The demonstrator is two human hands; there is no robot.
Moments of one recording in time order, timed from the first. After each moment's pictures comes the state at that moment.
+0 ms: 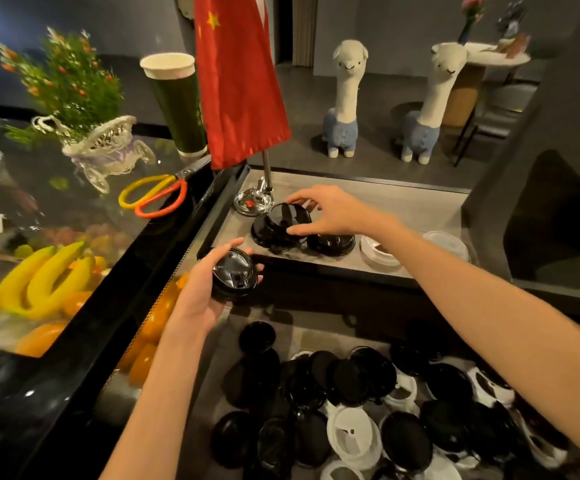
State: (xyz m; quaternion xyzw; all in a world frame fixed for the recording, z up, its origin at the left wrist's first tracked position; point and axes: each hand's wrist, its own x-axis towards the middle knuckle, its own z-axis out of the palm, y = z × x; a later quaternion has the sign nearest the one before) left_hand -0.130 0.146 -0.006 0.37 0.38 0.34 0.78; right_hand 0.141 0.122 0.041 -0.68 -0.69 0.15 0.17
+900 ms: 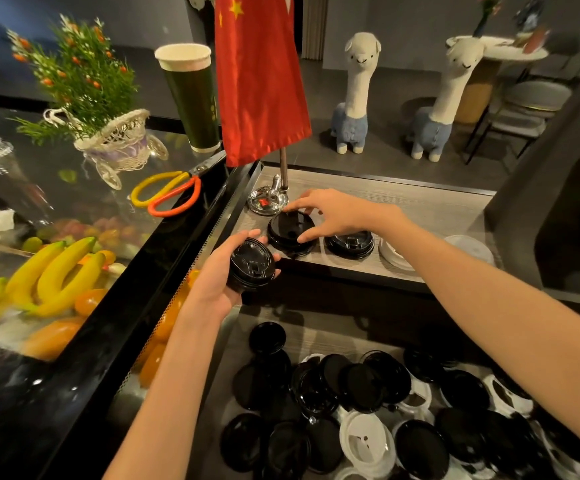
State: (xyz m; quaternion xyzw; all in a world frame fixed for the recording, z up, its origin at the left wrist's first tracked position) left_hand -0.122 0.166 0.003 0.34 0.38 0.32 0.80; right_hand 0.133 0.158 0.036 -0.66 -0.73 0.17 0.04
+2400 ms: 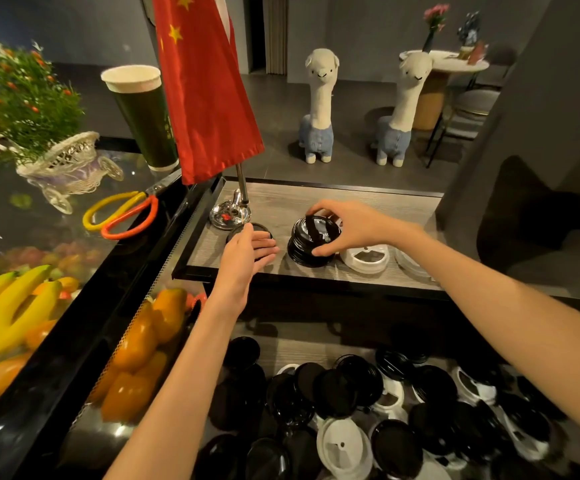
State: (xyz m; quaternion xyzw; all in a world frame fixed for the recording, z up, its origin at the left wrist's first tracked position) left_hand -0.039 0.147 0.017 0.51 0.43 0.30 0.68; right_hand 0.196 0.083 0.039 -0.74 -0.64 0.18 0.13
